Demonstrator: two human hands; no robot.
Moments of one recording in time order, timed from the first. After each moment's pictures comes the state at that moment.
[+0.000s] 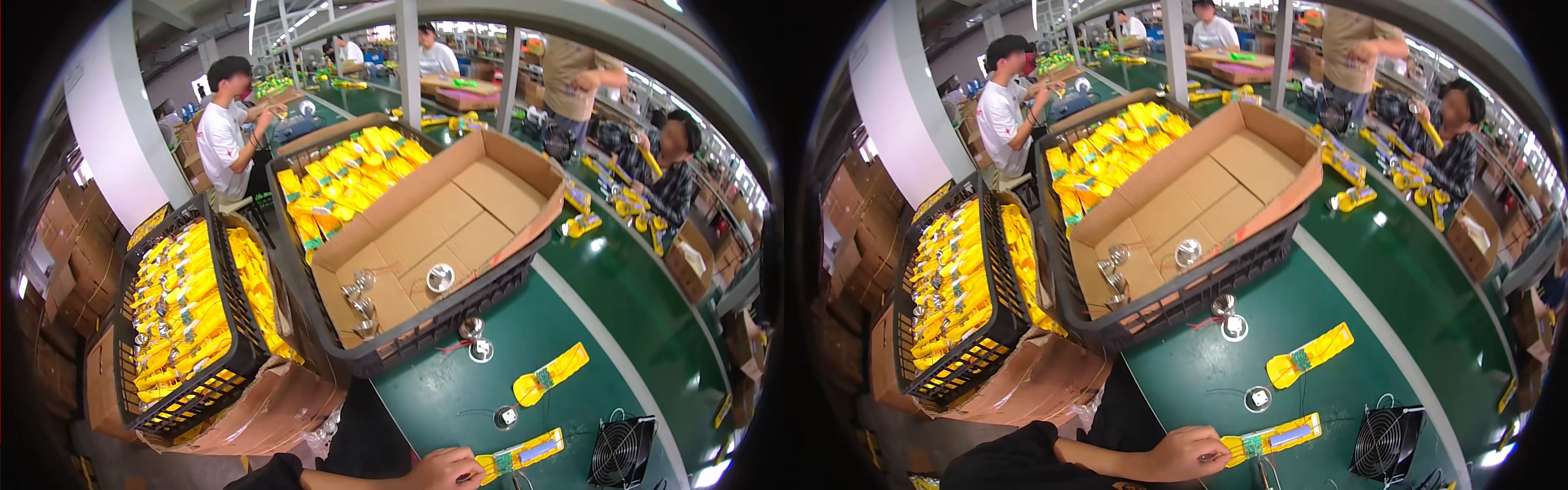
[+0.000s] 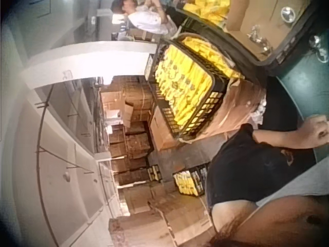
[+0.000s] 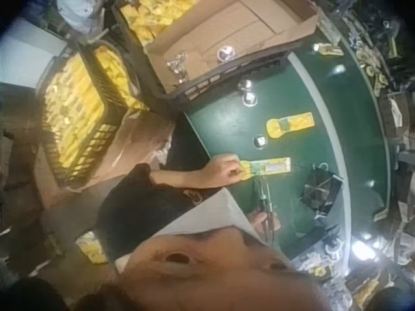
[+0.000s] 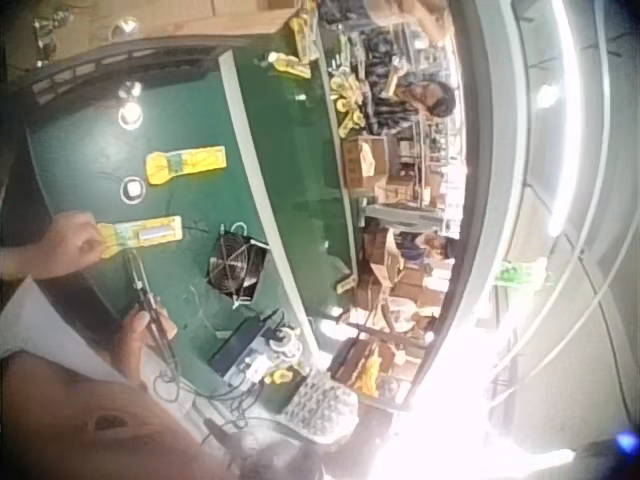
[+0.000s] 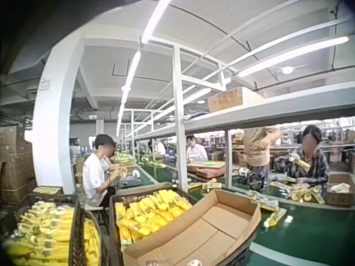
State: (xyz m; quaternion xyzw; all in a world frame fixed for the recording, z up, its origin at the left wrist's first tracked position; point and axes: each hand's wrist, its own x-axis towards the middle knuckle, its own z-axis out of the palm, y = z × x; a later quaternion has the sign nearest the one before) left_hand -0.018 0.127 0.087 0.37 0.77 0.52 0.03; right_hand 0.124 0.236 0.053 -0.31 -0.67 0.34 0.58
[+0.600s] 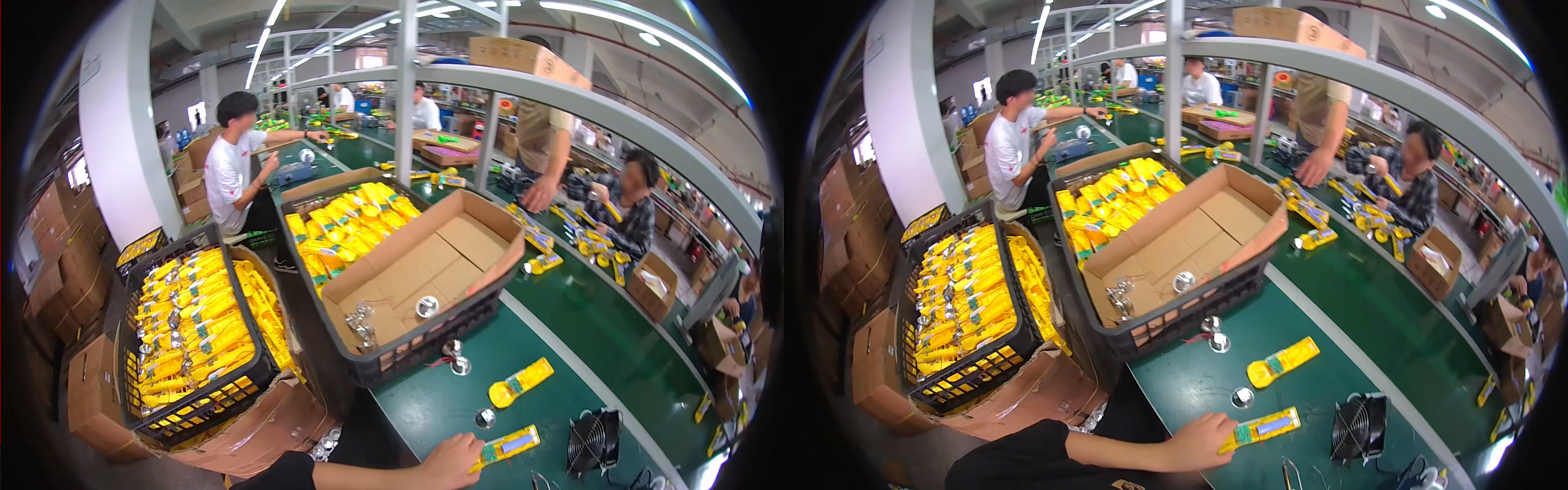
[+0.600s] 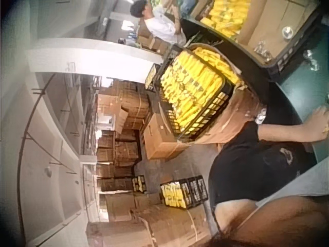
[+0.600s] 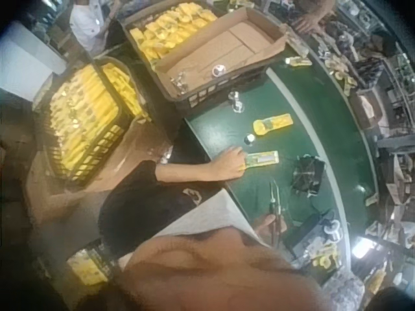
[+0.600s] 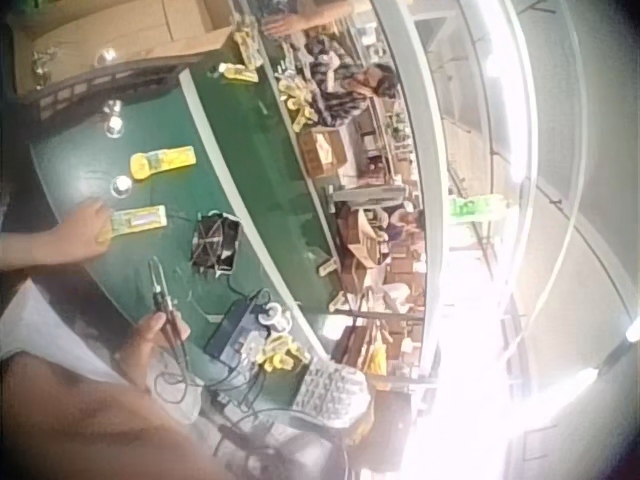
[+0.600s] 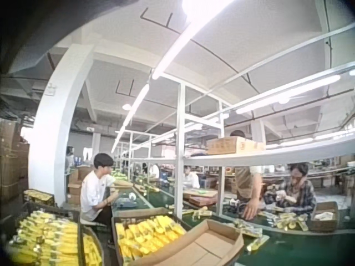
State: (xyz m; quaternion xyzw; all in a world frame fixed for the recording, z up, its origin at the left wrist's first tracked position) left_hand -0.011 0.133 0.108 0.47 0.81 0.34 0.08; right_hand 0.144 0.232 0.081 -0.28 -0.65 0.34 0.62
